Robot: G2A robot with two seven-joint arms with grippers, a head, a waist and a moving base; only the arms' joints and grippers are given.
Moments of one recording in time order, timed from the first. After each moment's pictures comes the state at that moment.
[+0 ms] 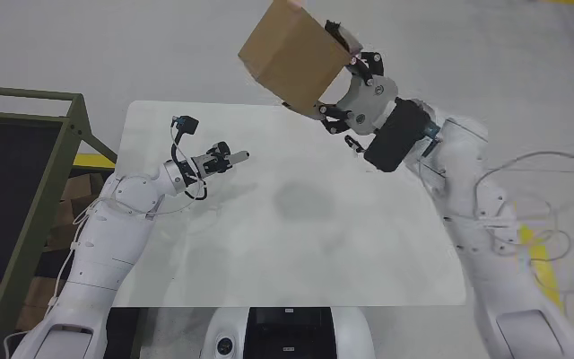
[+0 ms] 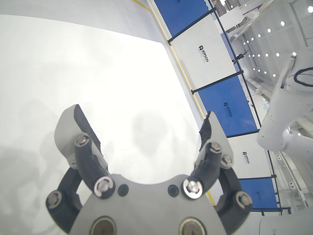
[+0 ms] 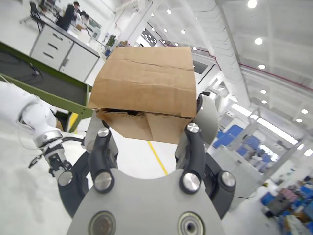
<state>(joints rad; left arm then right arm) 1.15 -1.01 -1.34 -1.38 0.13 -0.50 -0.73 -0.82 -1.23 1.10 -1.78 -1.61 -0.53 -0.45</state>
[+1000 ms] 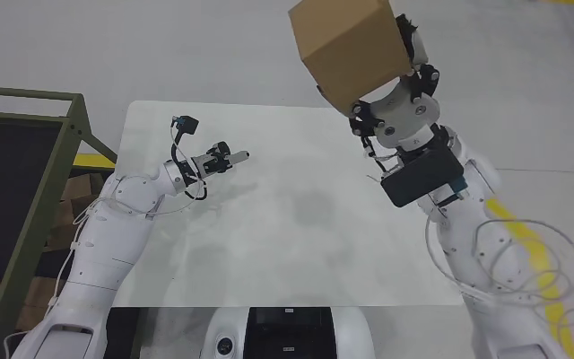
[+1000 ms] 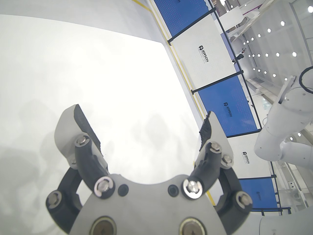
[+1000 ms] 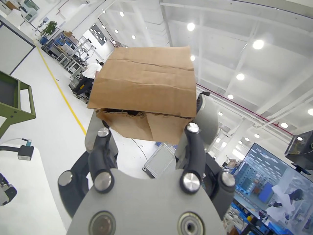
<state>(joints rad) 1.15 -1.01 -1.34 -1.38 0.13 -0.50 -0.73 -0.99 -1.23 1.19 -1.92 -1.67 -0.25 -0.54</state>
